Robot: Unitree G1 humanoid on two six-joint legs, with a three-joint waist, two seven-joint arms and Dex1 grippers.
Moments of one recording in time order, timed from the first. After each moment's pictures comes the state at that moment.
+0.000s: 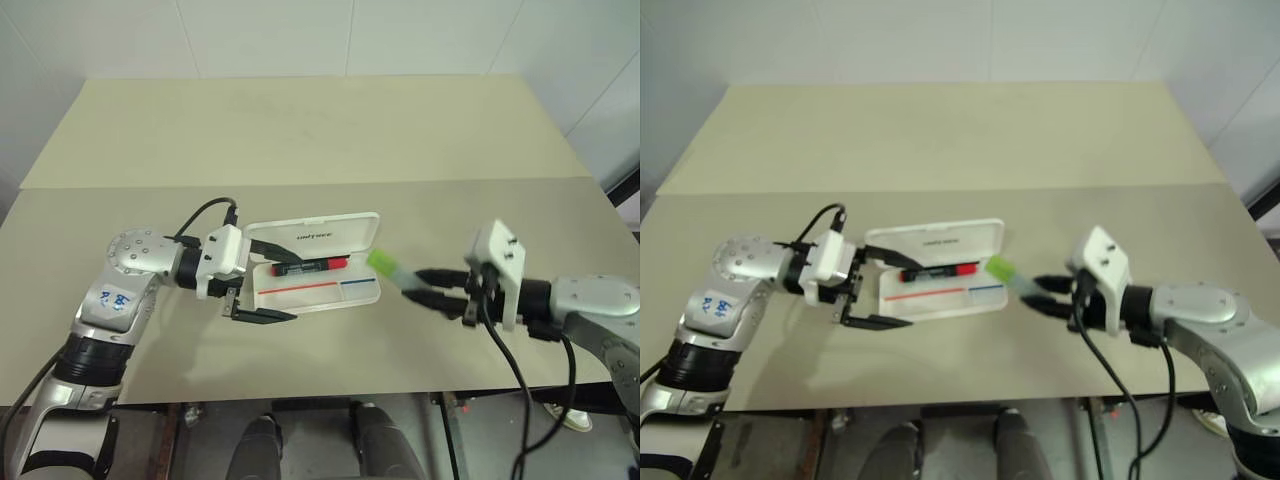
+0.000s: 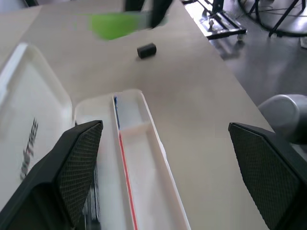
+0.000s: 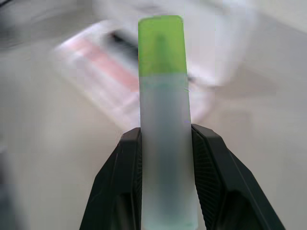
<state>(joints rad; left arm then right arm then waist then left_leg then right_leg) -0.50 0.74 -0.07 -0.08 -0.40 0.17 -1.33 -0.19 -0.90 -0.14 -0.63 0.62 0.80 0.99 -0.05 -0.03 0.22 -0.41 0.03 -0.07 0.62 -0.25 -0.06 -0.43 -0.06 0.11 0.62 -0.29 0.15</state>
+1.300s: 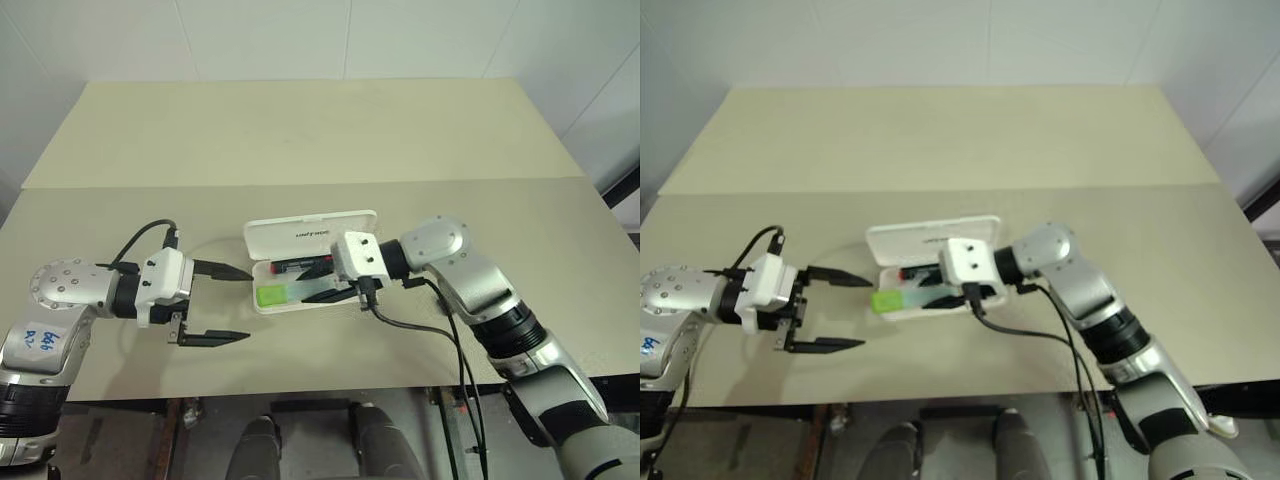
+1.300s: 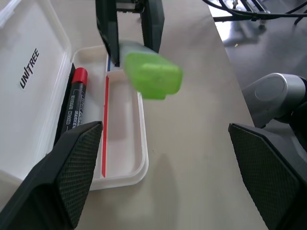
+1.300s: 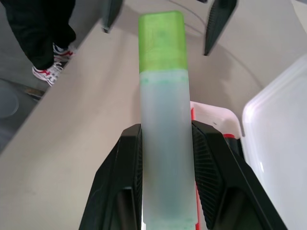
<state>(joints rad) -0.24 0.88 0.13 -0.18 -0.45 0.18 -1.32 -0.79 -0.44 0.42 0.02 0.14 0.20 1.28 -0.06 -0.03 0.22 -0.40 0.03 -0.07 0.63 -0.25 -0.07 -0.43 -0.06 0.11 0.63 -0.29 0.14</state>
